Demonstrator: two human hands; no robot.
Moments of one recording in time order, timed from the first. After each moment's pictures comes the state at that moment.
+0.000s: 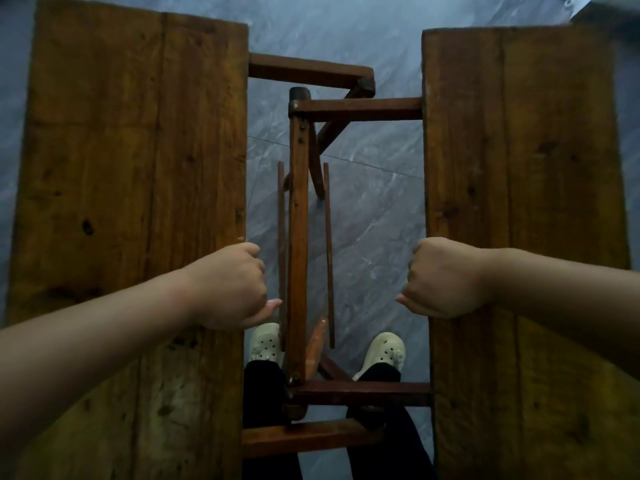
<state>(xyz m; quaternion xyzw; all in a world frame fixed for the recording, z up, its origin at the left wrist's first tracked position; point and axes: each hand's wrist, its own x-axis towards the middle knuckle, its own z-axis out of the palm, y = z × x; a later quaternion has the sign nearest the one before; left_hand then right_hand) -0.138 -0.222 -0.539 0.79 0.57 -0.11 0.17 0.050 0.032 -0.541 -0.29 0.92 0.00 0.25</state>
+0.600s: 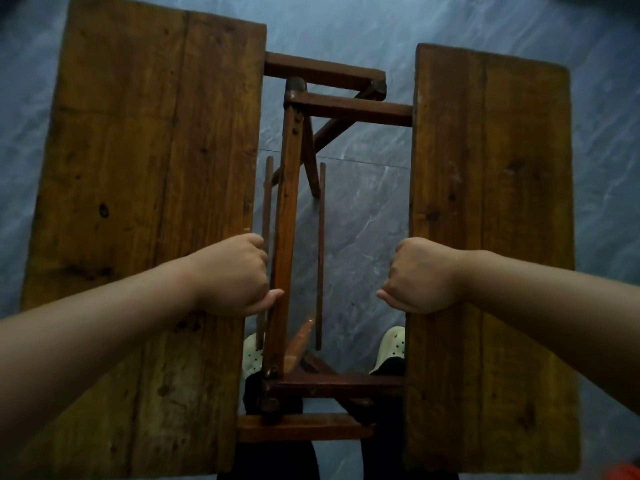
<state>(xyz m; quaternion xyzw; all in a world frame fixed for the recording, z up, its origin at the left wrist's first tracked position) -0.145 -0.185 -0.539 0.81 0.50 -0.21 0.24 0.053 0.011 -0.561 -0.23 0.93 -0.06 0.30</state>
